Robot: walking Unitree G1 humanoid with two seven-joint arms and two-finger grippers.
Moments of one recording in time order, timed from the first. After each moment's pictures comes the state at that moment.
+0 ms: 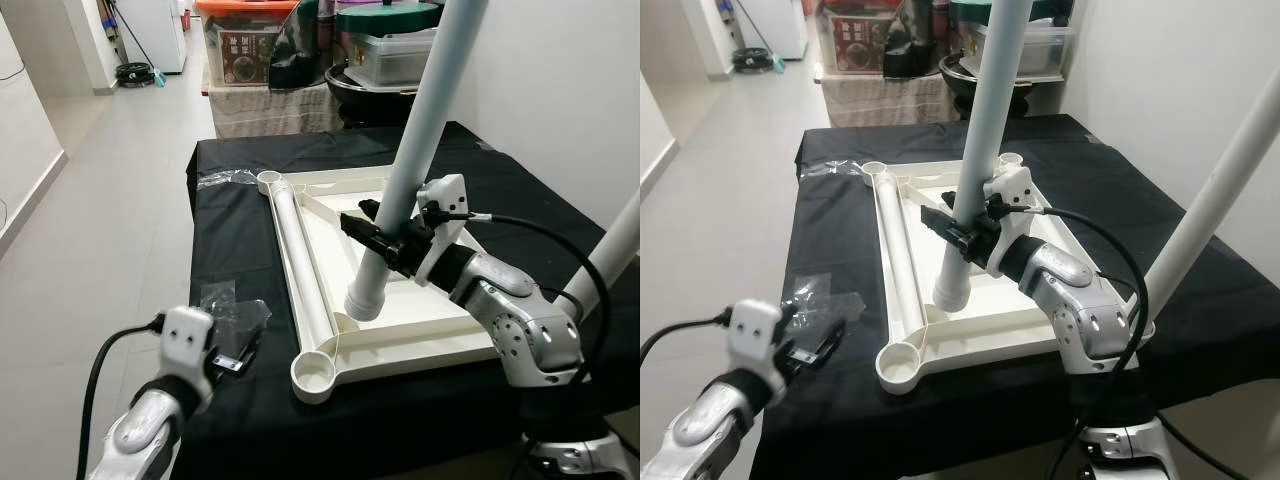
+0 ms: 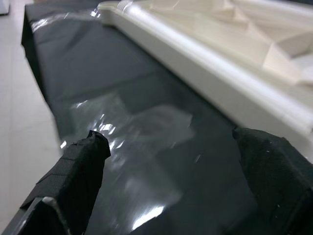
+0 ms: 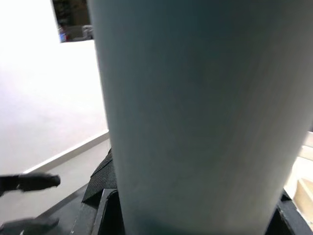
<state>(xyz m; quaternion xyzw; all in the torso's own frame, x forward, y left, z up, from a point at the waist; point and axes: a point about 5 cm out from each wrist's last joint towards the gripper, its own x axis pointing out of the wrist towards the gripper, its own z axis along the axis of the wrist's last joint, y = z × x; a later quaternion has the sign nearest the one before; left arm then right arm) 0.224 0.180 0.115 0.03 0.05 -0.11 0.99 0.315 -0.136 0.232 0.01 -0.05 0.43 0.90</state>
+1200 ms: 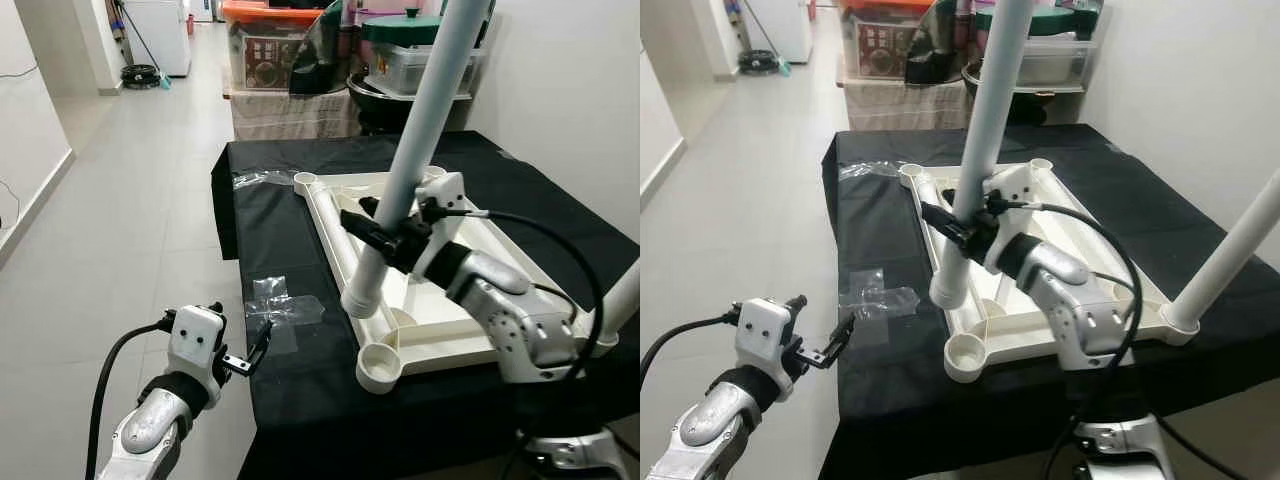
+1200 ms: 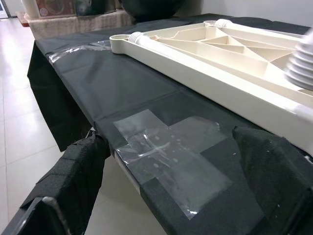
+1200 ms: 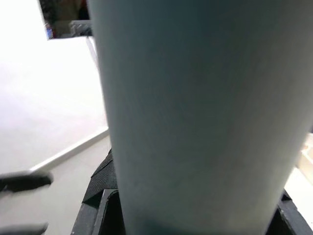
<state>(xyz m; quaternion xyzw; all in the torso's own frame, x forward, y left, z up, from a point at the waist) 0.234 0.154 0.129 0.03 0.00 -0.15 0.99 0.319 -0.149 0.231 0.02 -0.04 0.40 0.92</state>
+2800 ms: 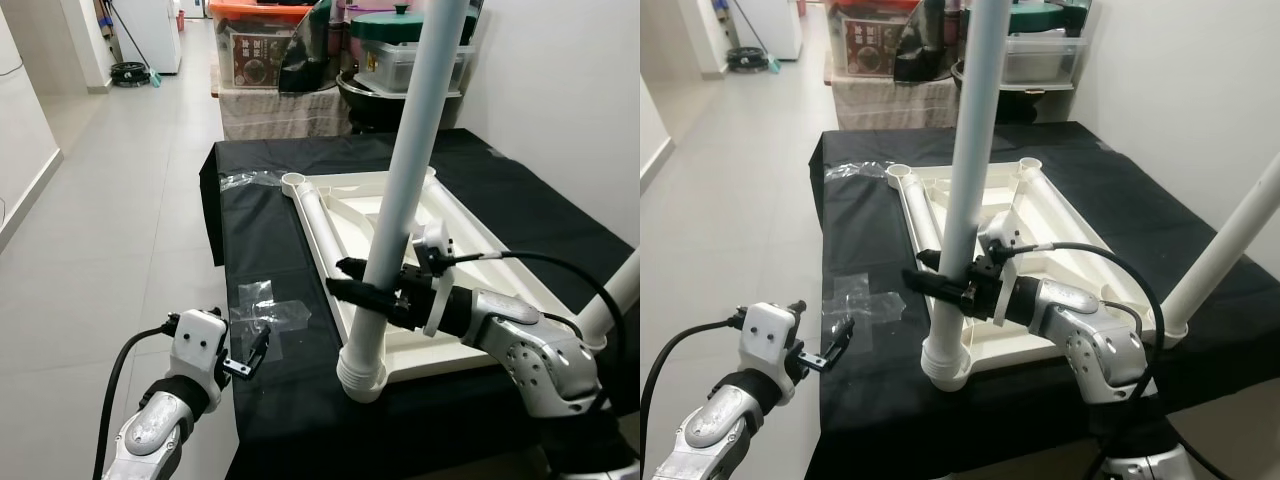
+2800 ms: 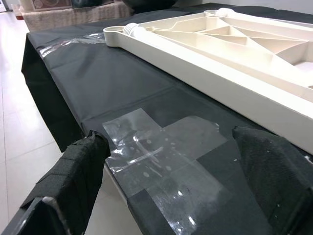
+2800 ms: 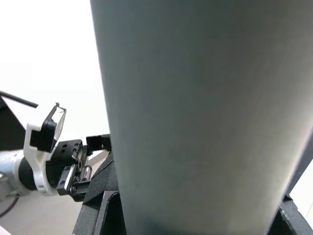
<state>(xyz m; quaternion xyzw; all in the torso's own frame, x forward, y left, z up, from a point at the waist) 0.235 0.154 0.123 0.04 0.01 -0.14 0.99 0.296 -0.144 0.196 0.09 0.06 0.51 0.85</state>
